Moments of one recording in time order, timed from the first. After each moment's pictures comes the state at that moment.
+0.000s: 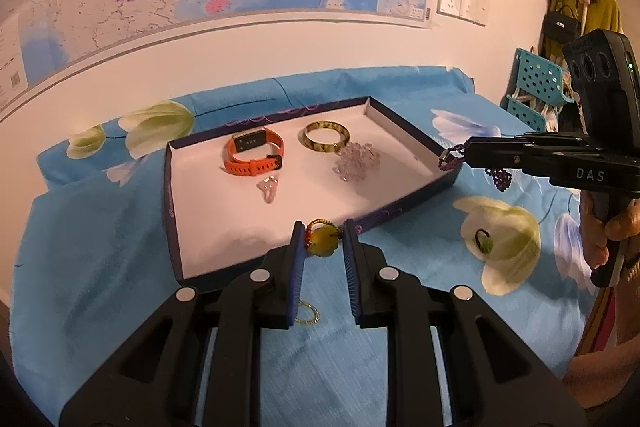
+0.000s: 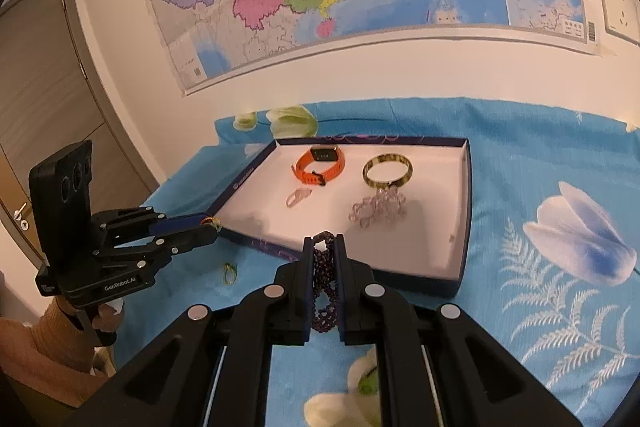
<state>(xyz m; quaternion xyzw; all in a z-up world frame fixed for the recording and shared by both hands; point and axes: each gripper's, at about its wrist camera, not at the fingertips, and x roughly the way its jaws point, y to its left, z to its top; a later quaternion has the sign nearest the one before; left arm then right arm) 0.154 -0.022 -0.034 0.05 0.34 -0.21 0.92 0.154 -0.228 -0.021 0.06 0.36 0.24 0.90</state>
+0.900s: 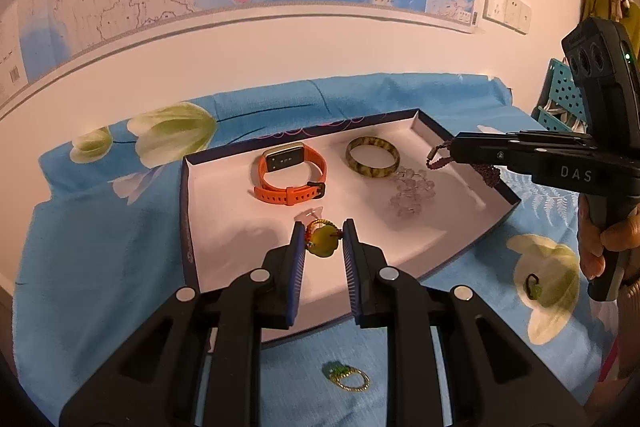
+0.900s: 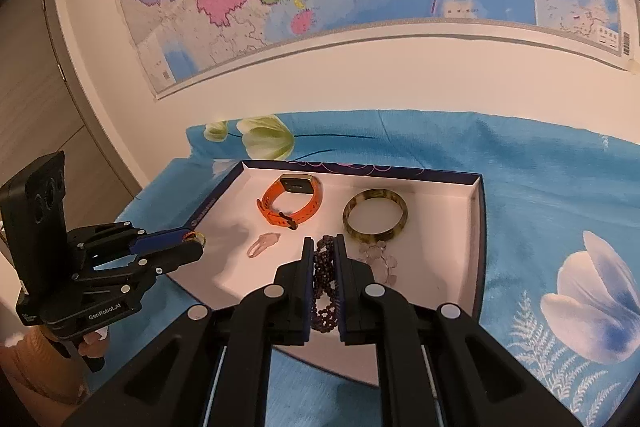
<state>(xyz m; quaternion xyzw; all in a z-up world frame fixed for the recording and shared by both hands) 0.222 -0.016 -0.043 0.05 0.36 -0.17 0.92 0.236 -0.210 -0.034 0.05 0.38 0.23 0.90</state>
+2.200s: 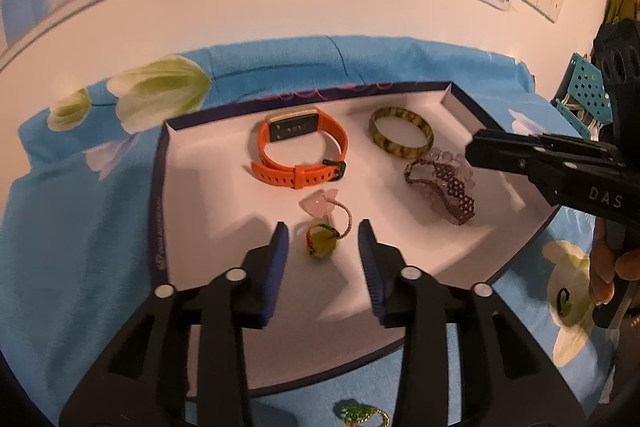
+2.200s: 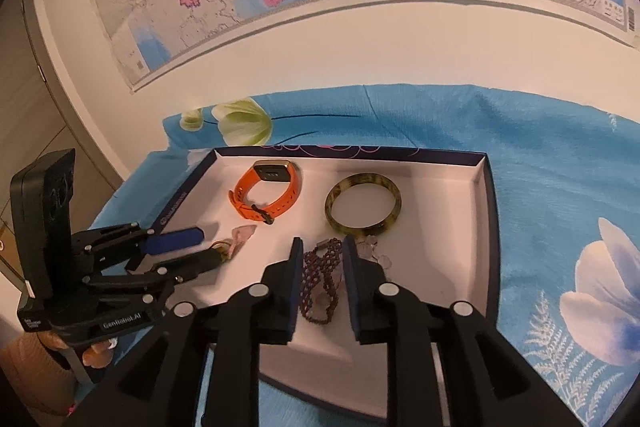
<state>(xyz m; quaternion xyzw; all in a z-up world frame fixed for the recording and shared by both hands) 0.261 -0.019 -0.078 0.03 0.41 -0.15 0.90 0.256 -0.203 -0.059 0.06 0.40 0.21 0.89</state>
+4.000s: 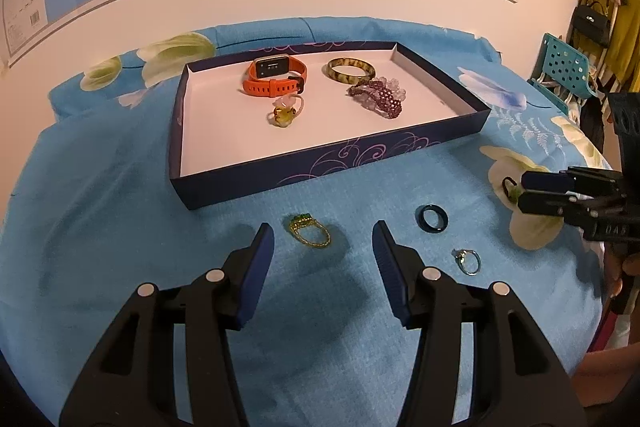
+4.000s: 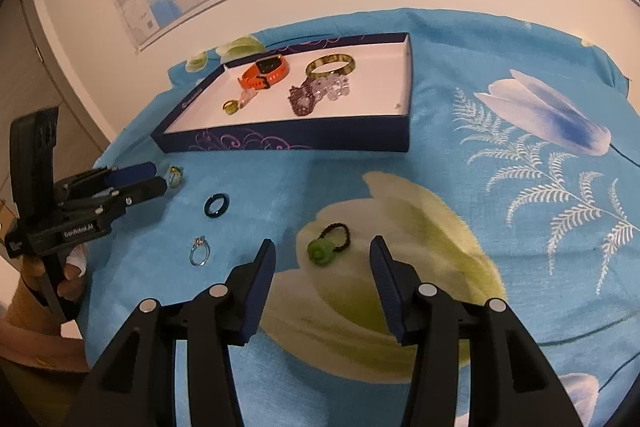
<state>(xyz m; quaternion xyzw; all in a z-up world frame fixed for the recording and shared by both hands) 0.136 -0.013 -0.083 0.04 0.40 -0.16 0.90 0.103 -0.246 -0.090 0.05 0.44 0.17 0.88</state>
